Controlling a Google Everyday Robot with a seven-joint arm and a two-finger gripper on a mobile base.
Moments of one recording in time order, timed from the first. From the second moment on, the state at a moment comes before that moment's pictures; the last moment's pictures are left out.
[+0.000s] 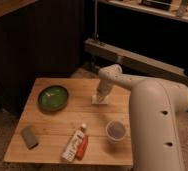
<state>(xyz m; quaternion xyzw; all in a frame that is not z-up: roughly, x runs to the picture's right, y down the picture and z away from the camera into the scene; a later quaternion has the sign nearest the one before) 0.065 0.060 0.960 -0.30 0.05 0.43 0.85</state>
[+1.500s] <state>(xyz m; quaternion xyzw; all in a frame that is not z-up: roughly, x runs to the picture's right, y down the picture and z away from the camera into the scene) 0.086 0.058 0.961 -0.30 0.08 0.44 0.84</state>
